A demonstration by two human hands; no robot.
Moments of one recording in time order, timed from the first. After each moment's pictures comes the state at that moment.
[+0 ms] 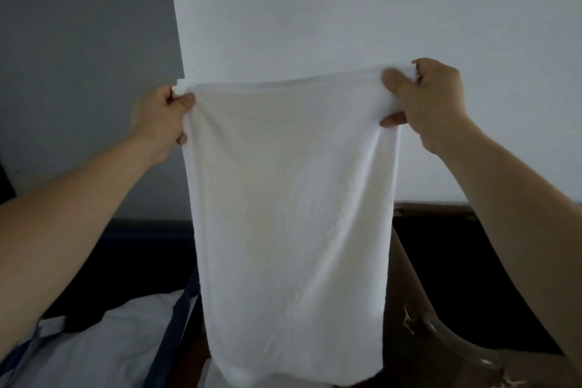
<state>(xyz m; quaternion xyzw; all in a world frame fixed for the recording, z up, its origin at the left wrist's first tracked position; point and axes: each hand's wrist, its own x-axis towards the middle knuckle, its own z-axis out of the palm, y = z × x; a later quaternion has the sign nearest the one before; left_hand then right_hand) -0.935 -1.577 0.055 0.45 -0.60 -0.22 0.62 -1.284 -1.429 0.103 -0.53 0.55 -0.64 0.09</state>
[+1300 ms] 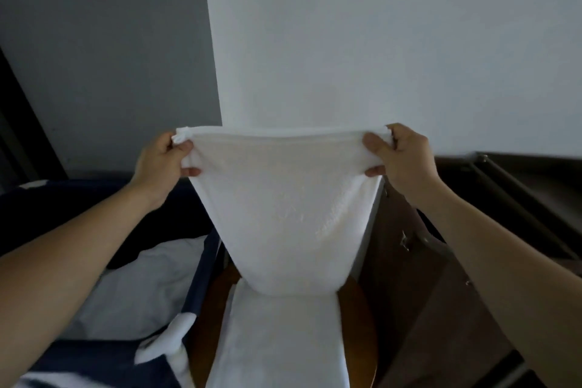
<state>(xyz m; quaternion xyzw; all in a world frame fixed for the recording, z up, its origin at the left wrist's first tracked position) -0.860 -1.432 -0.070 0.48 -0.54 -0.36 0.58 -1.223 -1.328 -0.033 -0.54 0.61 -0.55 0.18</state>
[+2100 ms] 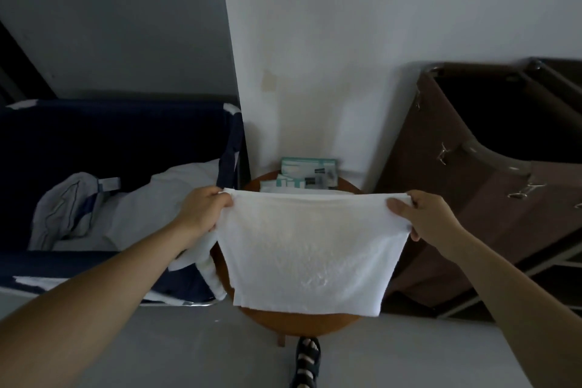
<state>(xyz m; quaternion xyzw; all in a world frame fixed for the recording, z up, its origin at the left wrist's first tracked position) -0.839 -1.357 -0.264 0.65 -0.58 -0.42 0.26 -1.214 -1.258 -0.248 -0.49 0.76 -0.31 0.30</state>
